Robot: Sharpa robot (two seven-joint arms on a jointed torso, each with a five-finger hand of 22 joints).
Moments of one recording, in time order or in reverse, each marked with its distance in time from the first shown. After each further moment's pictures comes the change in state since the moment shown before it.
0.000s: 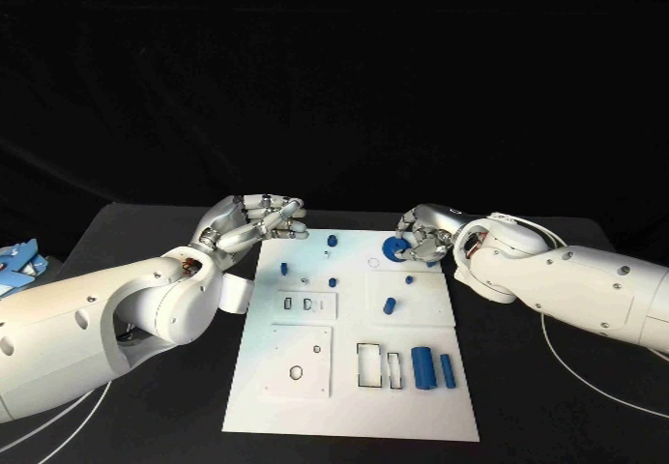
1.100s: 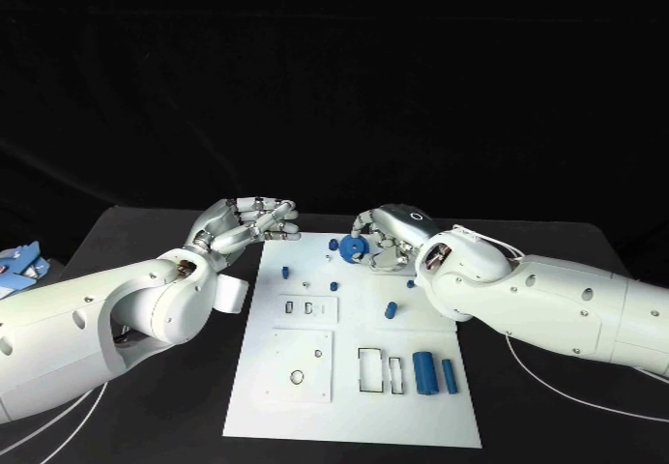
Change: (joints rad) left arm 0.001 -0.005 0.001 -0.035 0.020 0.006 0.005; left_hand 0.000 0.000 0.006 0.000 0.000 0.000 0.000 0.000 -0.002 0.000 0.000 -0.004 0.000 -0.004 0.004 -0.004 0.003 0.000 0.000 0.000 0.000 -0.002; right arm -0.011 0.088 -0.004 0.114 -0.179 -0.197 -0.001; right_hand -0.026 -0.010 0.012 0.007 -0.001 0.025 -0.015 0.044 0.016 0.033 -0.016 0.026 0.036 0.001 -0.020 0.000 0.000 0.000 0.007 -0.007 0.016 0.000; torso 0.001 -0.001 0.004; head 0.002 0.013
